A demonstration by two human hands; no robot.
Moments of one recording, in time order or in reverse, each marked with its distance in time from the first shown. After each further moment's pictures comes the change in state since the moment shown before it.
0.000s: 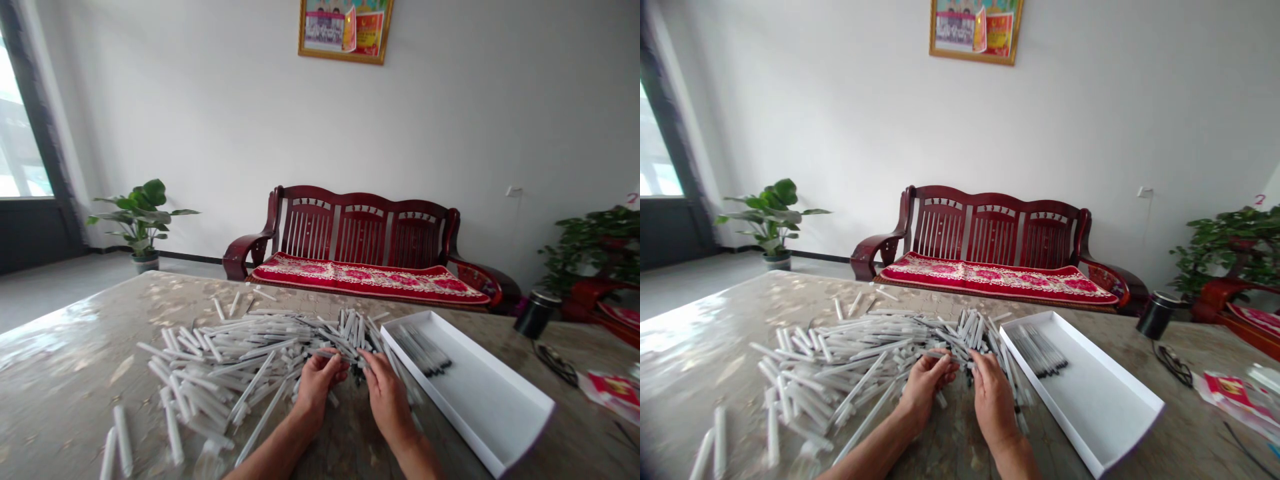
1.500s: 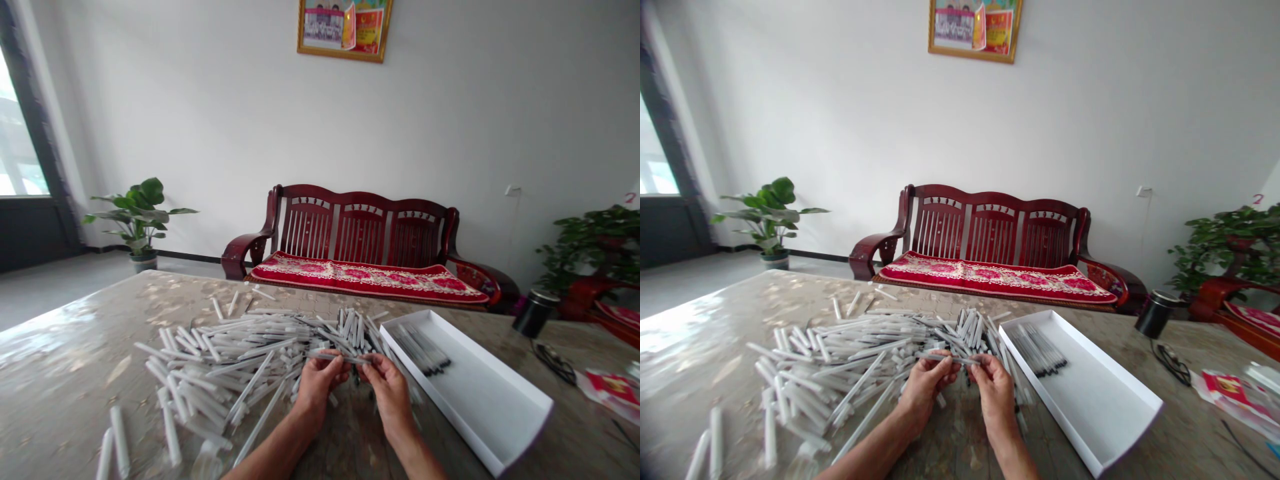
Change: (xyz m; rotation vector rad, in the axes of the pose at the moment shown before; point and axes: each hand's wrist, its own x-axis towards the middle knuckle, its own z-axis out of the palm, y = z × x) left_hand -0.004 -0.001 0.003 0.041 -0.016 -0.029; right_hand -0.001 0.005 0.018 0.863 0.115 0.639
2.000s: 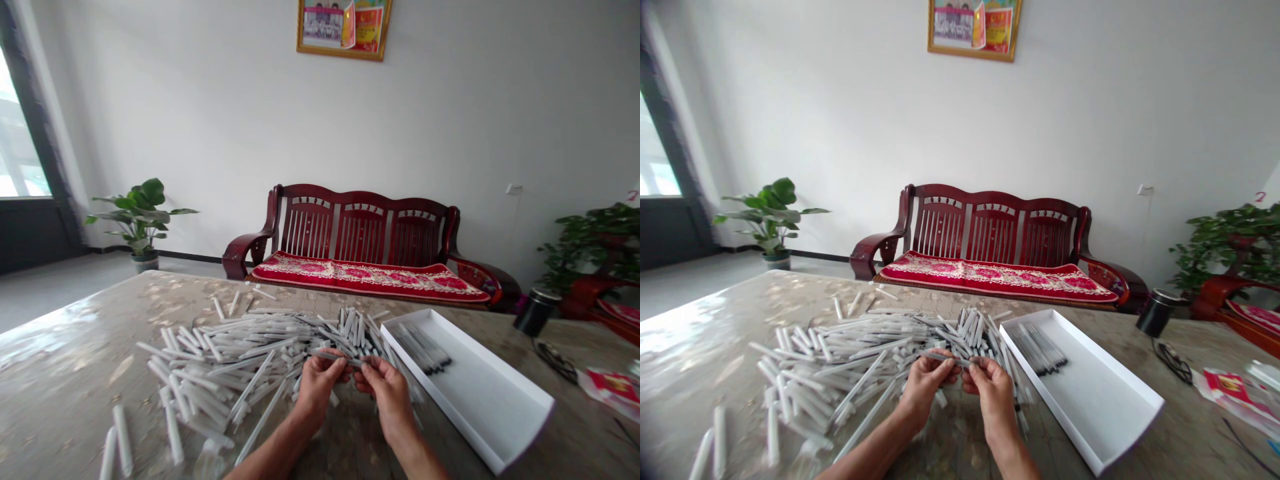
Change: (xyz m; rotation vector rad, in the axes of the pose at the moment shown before) left_hand -0.003 0.005 0.000 0.114 -0.092 0.113; right_hand -0.009 -0.012 0.008 0.094 0.045 0.209
